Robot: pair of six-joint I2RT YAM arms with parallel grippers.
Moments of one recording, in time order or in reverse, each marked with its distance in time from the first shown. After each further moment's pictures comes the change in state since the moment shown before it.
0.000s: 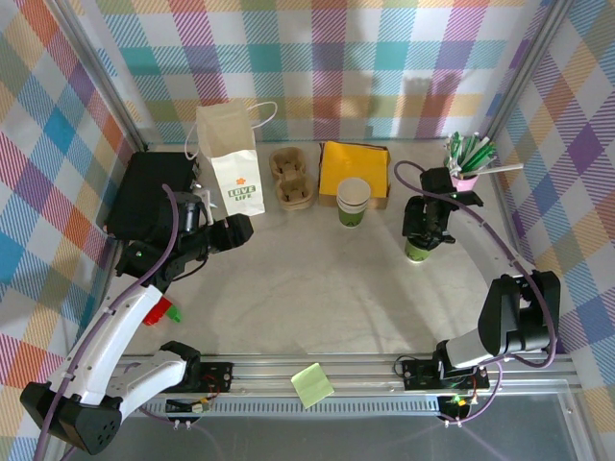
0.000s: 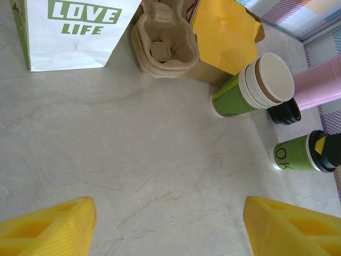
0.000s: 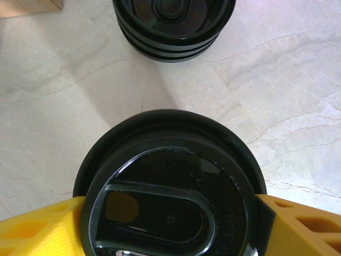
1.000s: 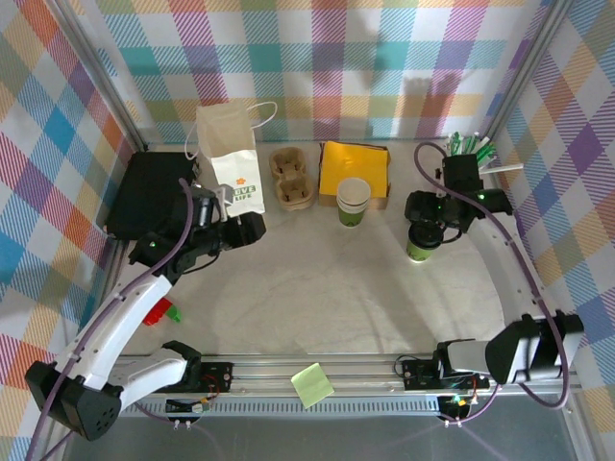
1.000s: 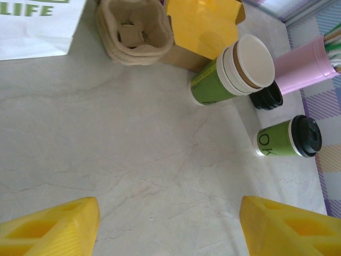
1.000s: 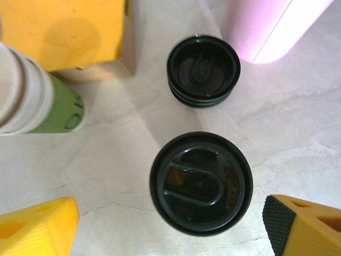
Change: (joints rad) left arm -0.089 0.098 0.024 0.062 0.030 -0.030; right arm -0.031 -0.192 0.130 -0.070 -0.124 -0.033
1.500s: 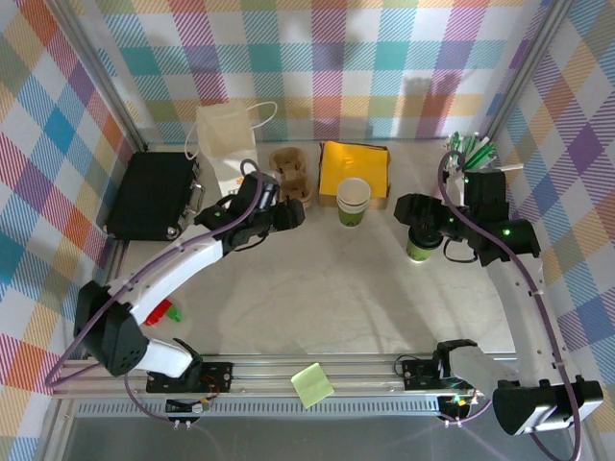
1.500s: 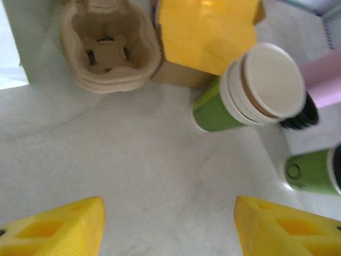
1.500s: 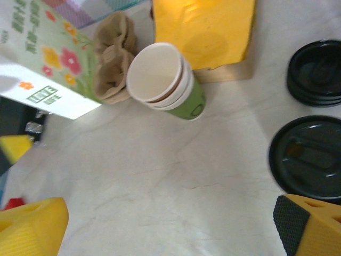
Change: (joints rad) left arm -0.186 0.390 0.150 0.184 -0.262 -0.067; right arm 0.000 -0.236 -0.071 0.043 -0.381 0.098
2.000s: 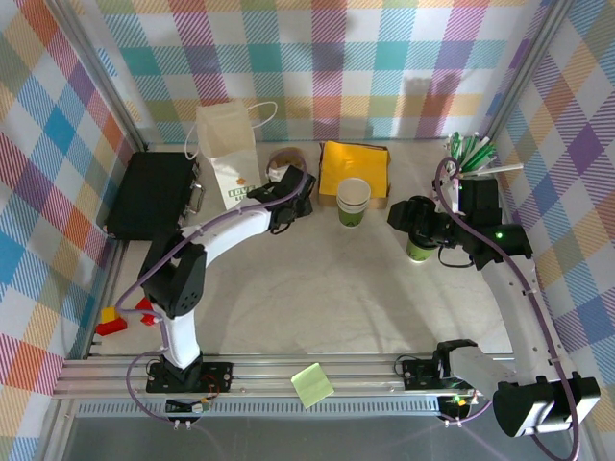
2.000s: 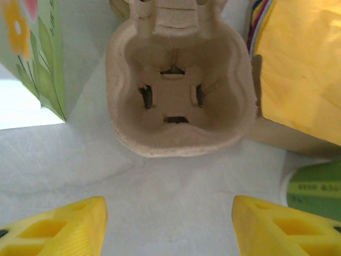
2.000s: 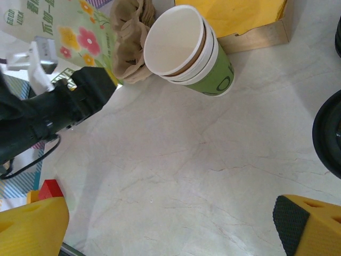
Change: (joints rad) left arm 0.013 0.446 0.245 0.018 -0.279 -0.072; right arm -0.001 -0.004 -0.079 0.036 -0.107 0.057
